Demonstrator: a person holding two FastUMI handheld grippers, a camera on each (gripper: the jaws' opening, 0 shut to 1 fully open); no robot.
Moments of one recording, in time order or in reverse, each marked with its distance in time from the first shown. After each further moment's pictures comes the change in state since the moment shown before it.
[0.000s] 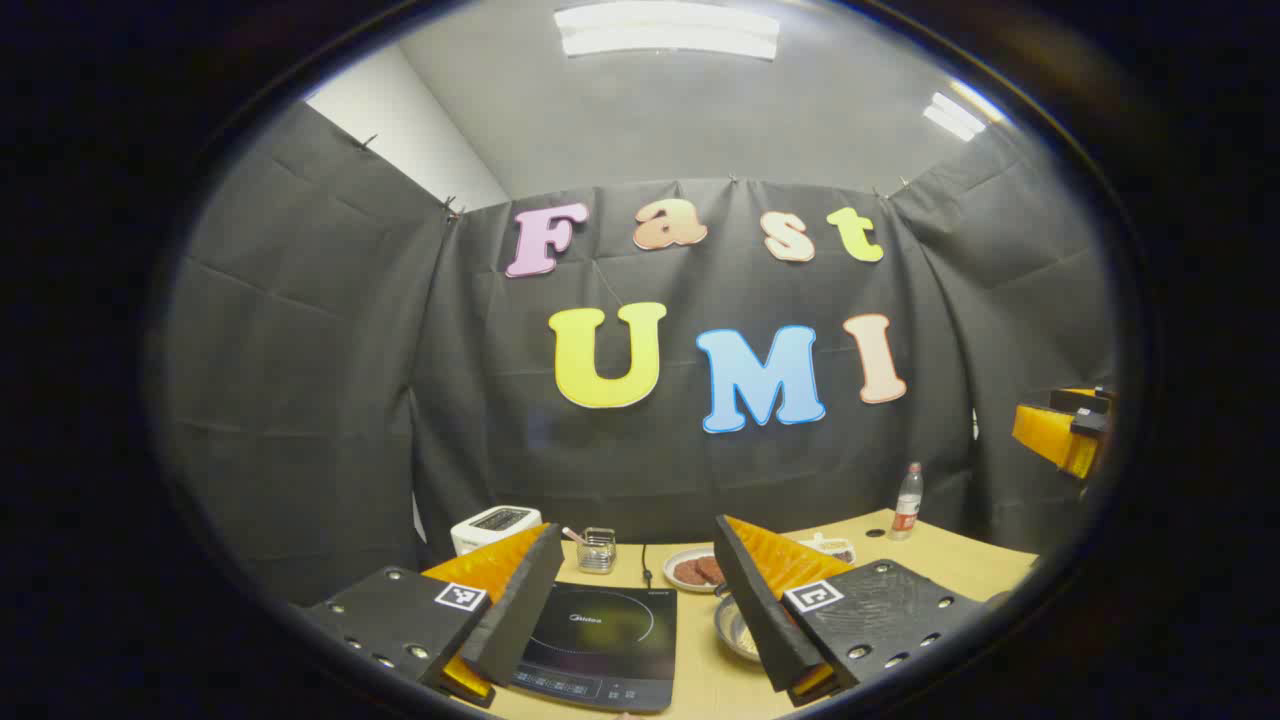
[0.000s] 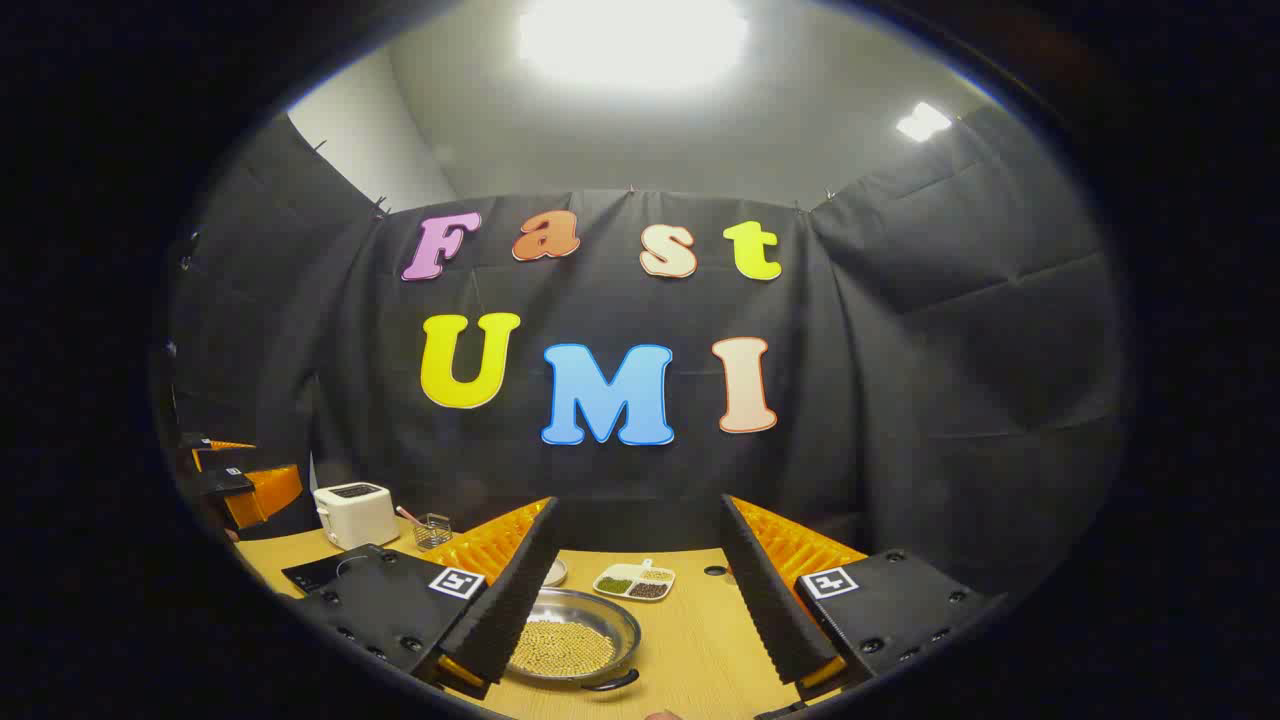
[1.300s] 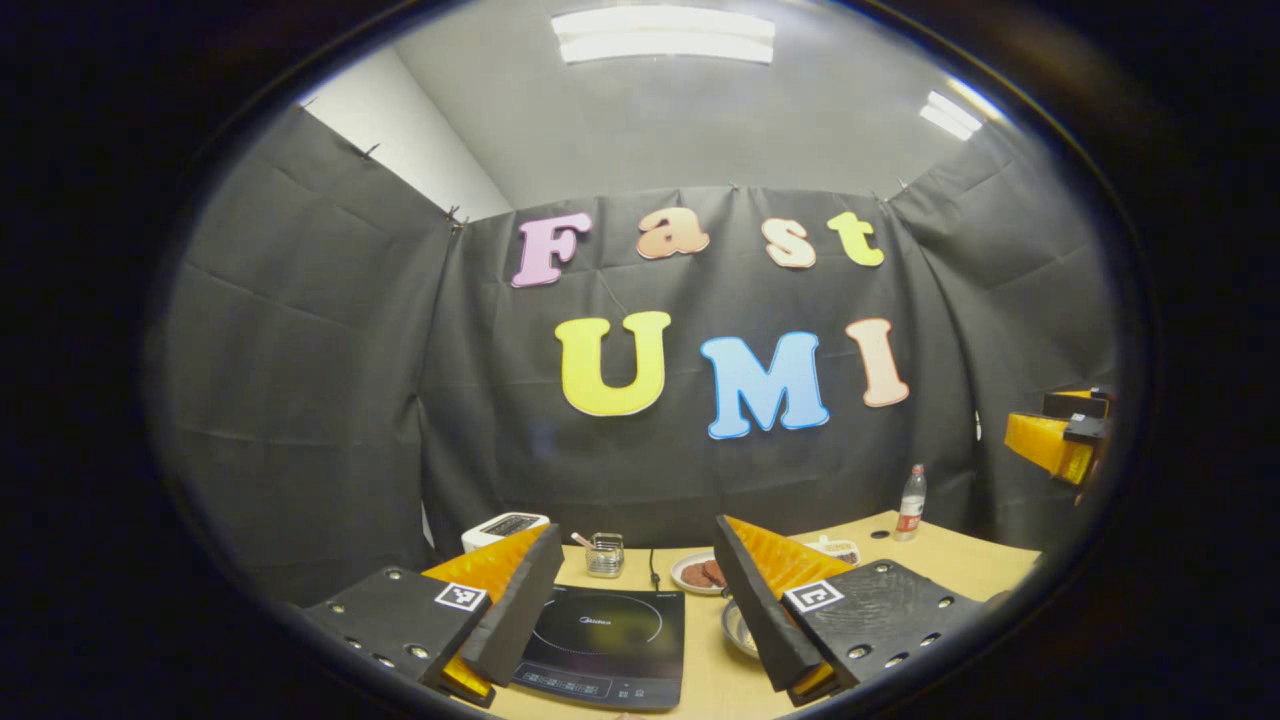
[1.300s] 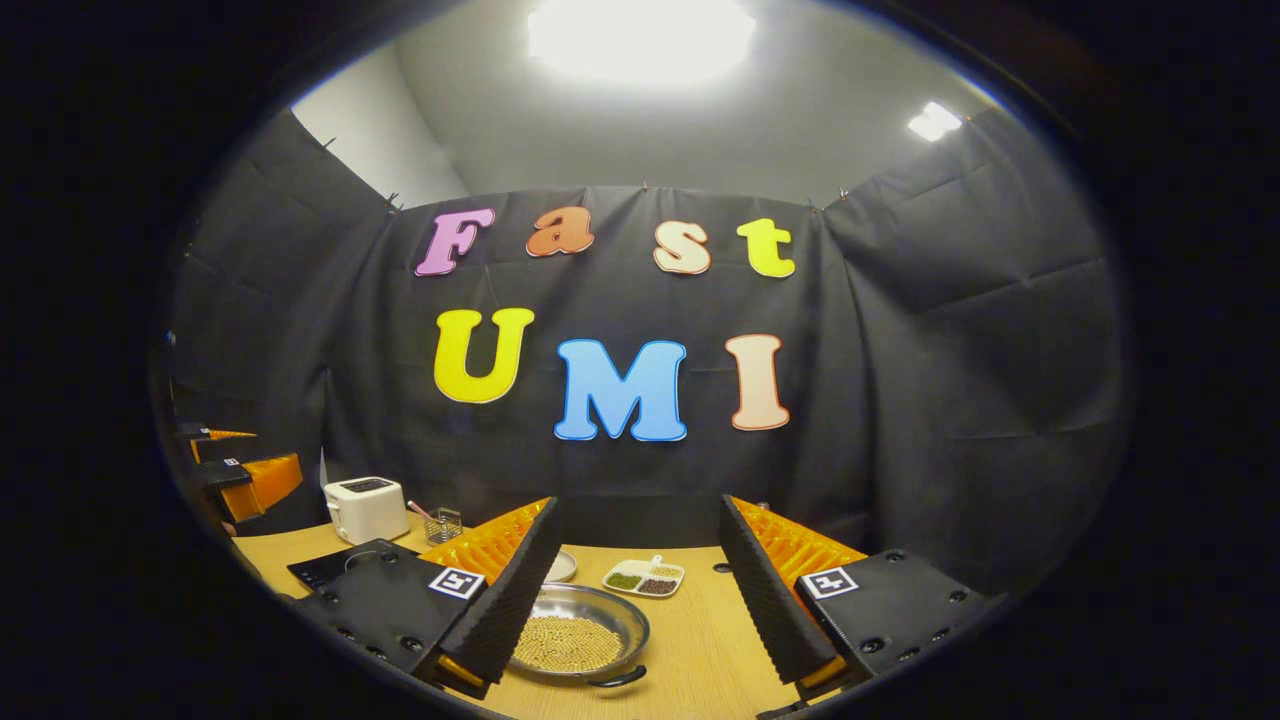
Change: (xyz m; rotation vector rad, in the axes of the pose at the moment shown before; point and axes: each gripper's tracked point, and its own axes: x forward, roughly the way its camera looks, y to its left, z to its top) left arm -0.013 0.010 0.008 0.014 -0.025 0.012; right arm -0.004 0.012 0.001 -0.007 0.013 0.036
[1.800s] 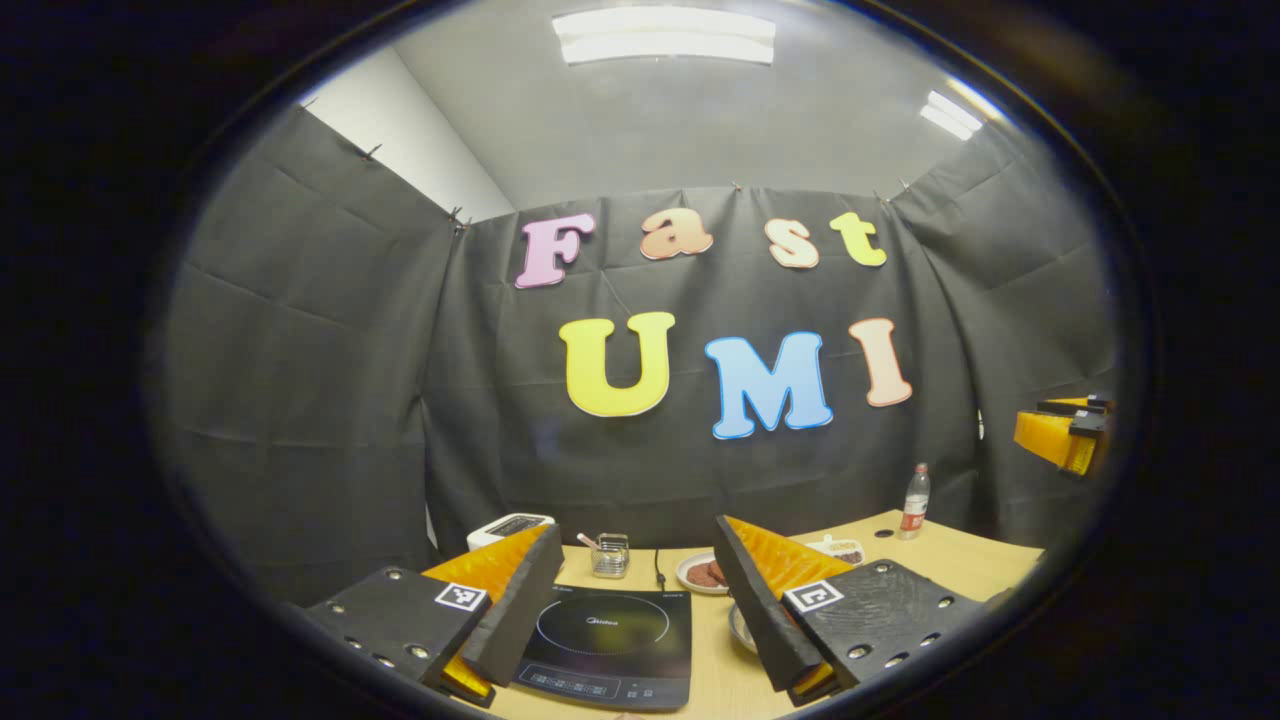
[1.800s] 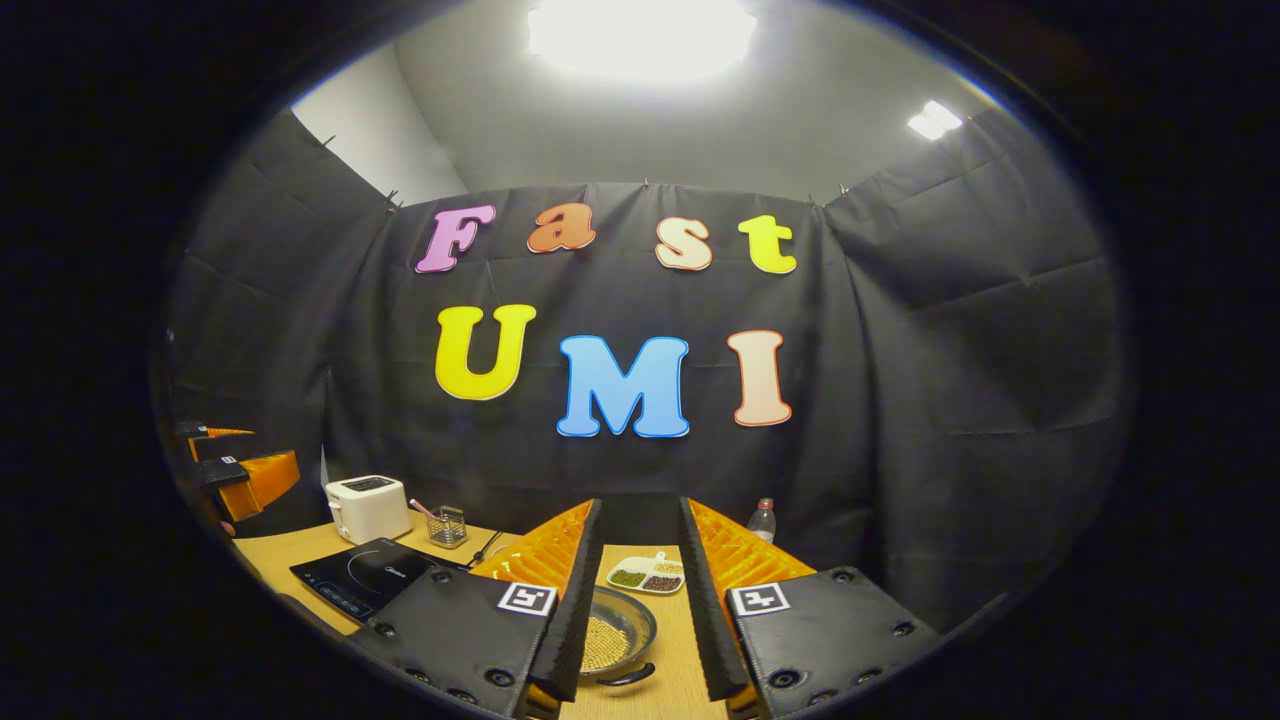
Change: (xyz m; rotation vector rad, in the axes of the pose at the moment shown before) left arm 0.000 0.012 -0.001 0.003 -0.003 0.003; right arm 0.001 0.014 -0.007 -0.006 0.018 0.012
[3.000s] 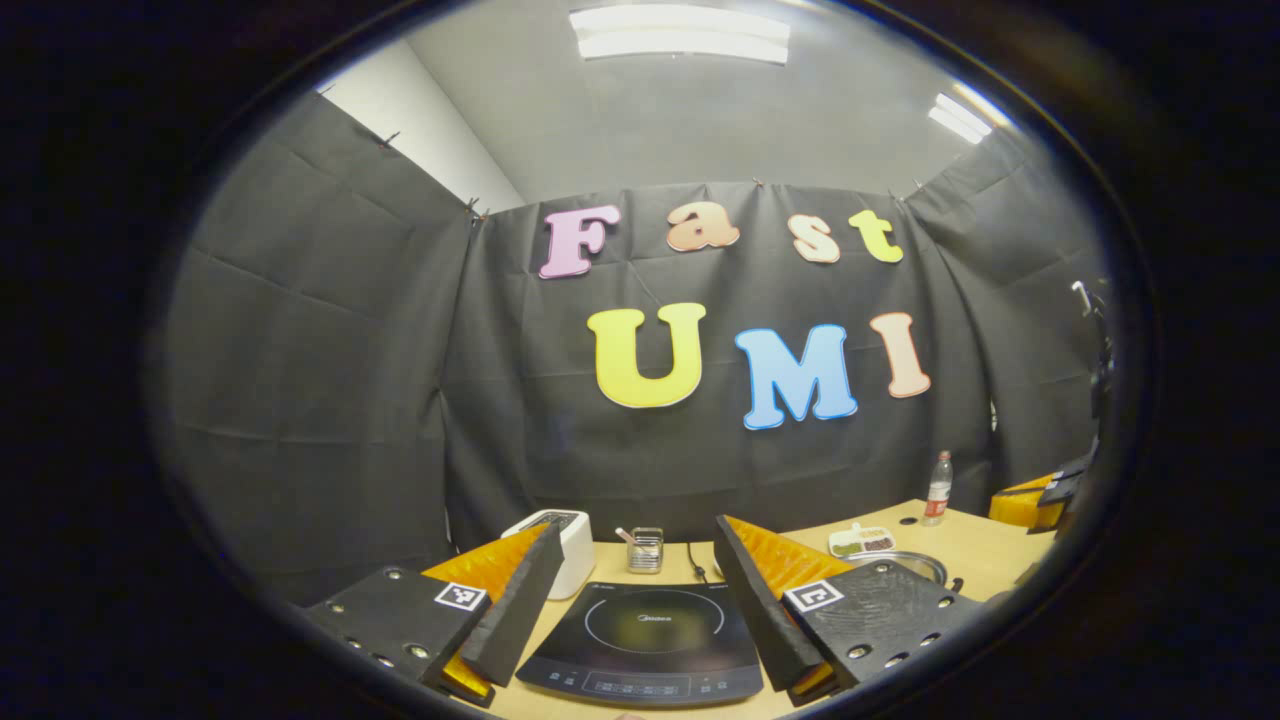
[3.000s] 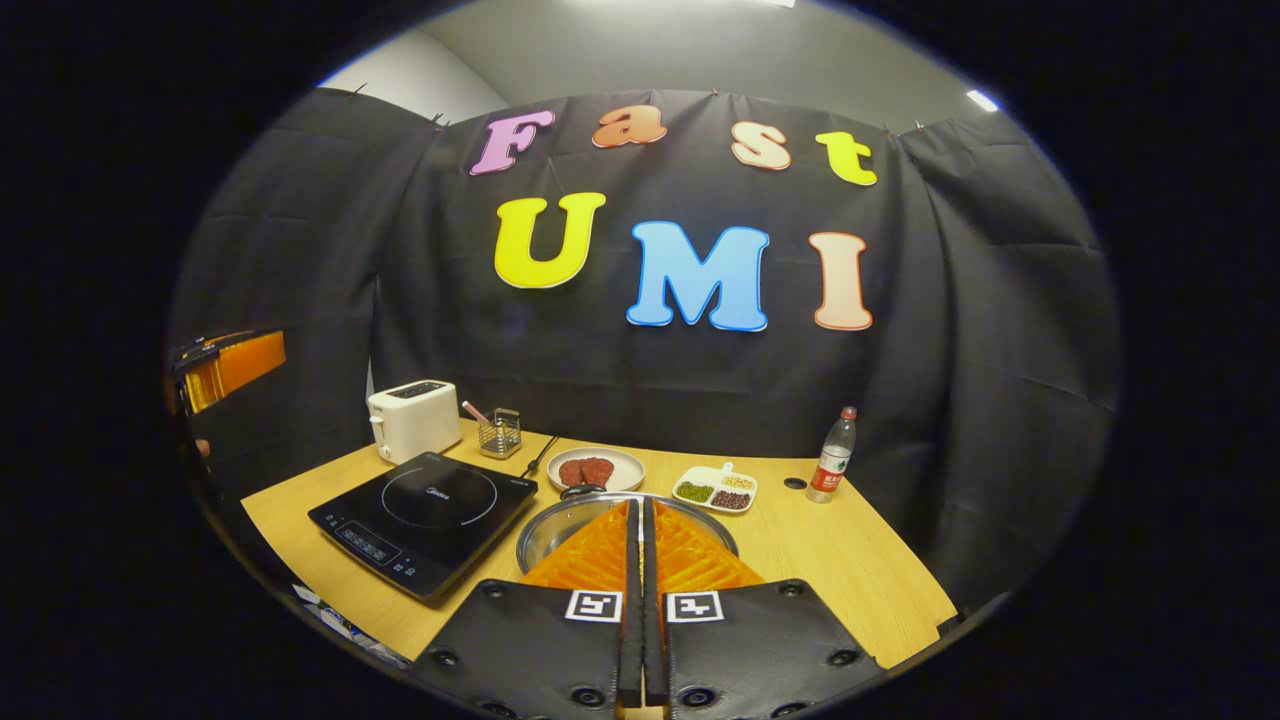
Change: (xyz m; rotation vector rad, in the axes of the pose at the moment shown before) left arm 0.005 0.097 -0.023 0.003 0.009 0.023; right arm 0.018 0.081 -0.118 -0.054 0.332 0.171
